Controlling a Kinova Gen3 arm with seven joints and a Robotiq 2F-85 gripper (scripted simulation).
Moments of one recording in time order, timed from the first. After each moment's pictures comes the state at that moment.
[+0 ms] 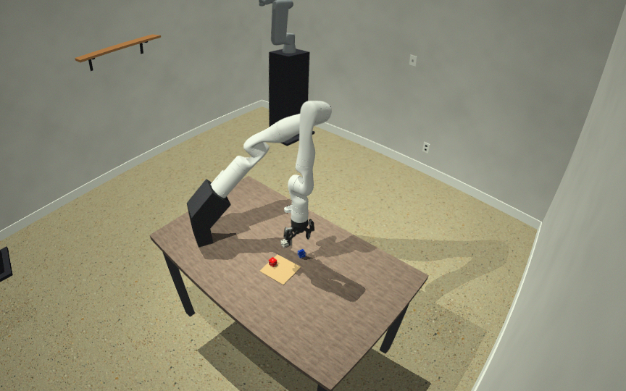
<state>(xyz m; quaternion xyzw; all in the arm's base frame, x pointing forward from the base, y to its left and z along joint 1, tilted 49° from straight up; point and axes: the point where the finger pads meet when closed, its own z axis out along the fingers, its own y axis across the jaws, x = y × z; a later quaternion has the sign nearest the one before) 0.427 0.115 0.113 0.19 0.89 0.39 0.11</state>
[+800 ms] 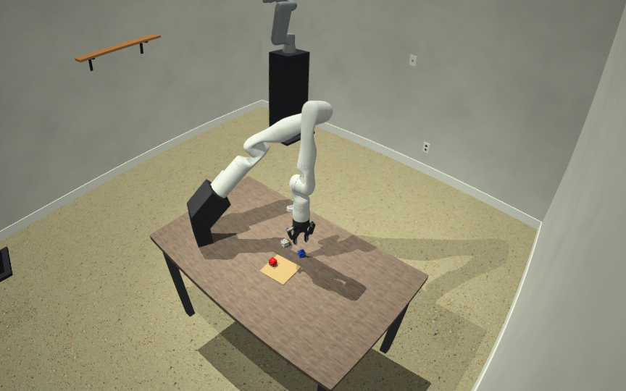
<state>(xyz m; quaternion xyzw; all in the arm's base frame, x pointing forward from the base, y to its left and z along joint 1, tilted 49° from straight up) 0.429 0.121 0.118 0.23 0.88 0.40 0.09</state>
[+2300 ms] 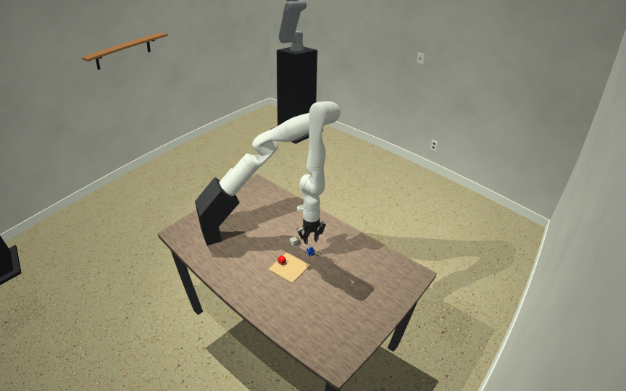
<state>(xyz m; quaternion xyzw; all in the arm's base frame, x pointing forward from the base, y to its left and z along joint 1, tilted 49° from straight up) 0.437 0.131 0.116 0.24 0.88 0.40 0.10</state>
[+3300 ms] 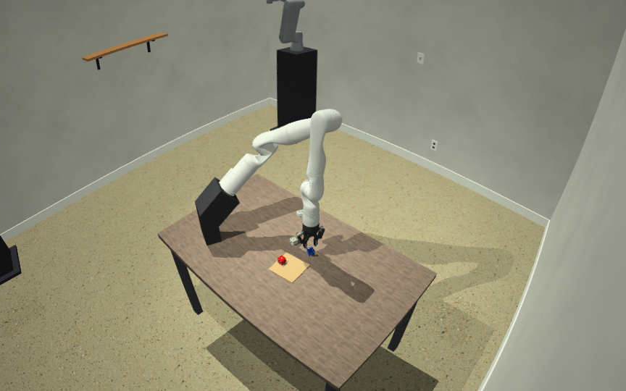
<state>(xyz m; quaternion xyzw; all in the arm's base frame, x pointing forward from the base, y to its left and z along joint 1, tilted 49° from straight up) 0.446 0.147 0.095 0.24 0.88 0.40 0.09</state>
